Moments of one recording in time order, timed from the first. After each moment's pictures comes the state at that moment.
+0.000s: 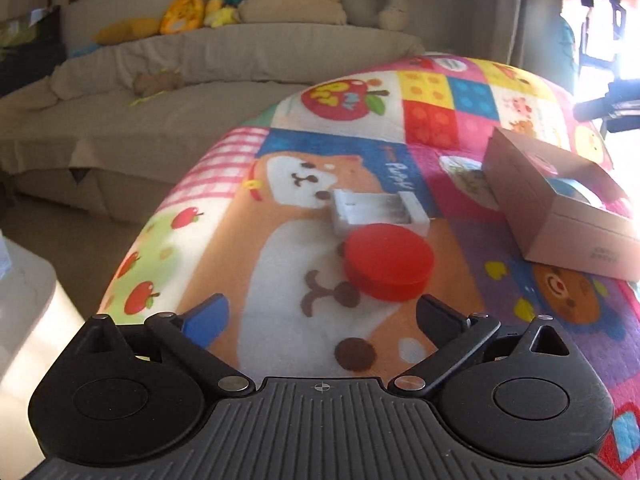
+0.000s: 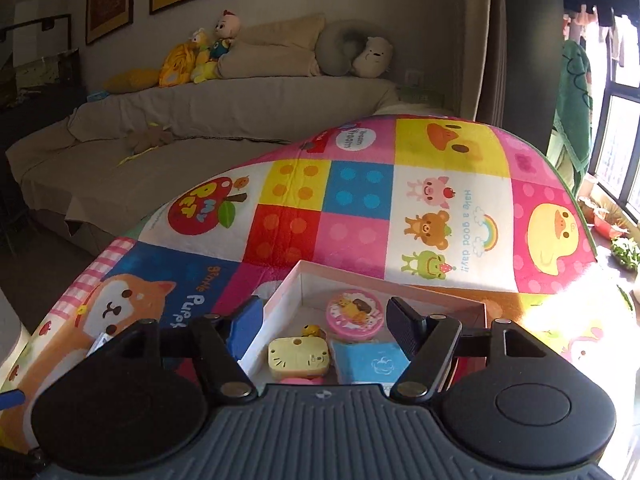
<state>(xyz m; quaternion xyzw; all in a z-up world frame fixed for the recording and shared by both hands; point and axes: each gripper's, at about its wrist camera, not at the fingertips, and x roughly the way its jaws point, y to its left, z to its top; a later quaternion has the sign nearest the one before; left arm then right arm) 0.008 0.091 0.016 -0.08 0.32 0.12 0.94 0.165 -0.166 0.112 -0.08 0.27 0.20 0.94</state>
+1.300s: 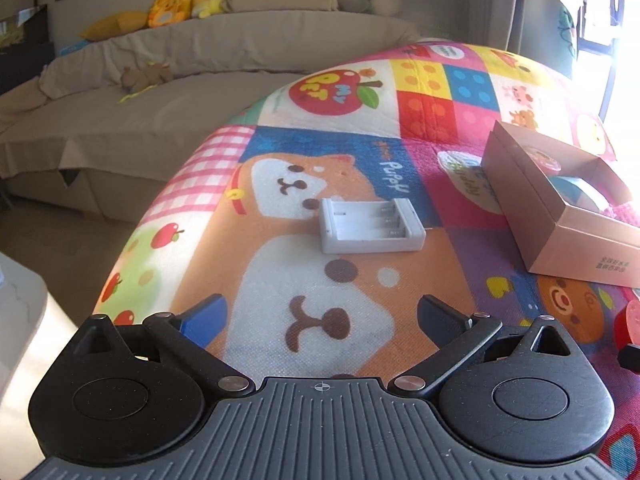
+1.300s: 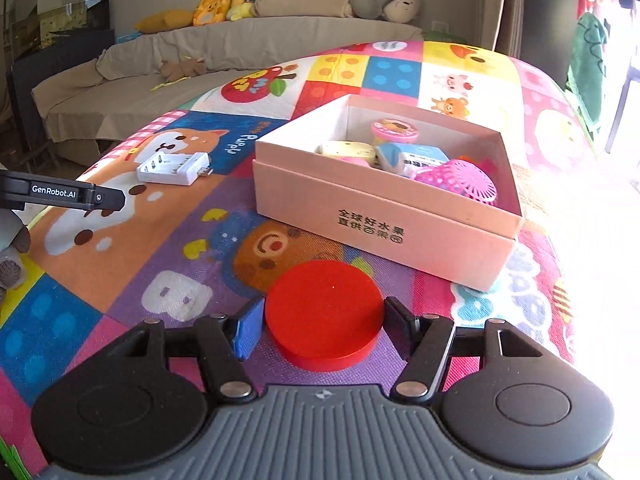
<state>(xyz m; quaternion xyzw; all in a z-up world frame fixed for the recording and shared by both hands) 0.042 0.079 0.021 -0.05 0.34 0.10 0.93 0.041 -0.205 0.016 -0.09 0.33 0.20 0.92</state>
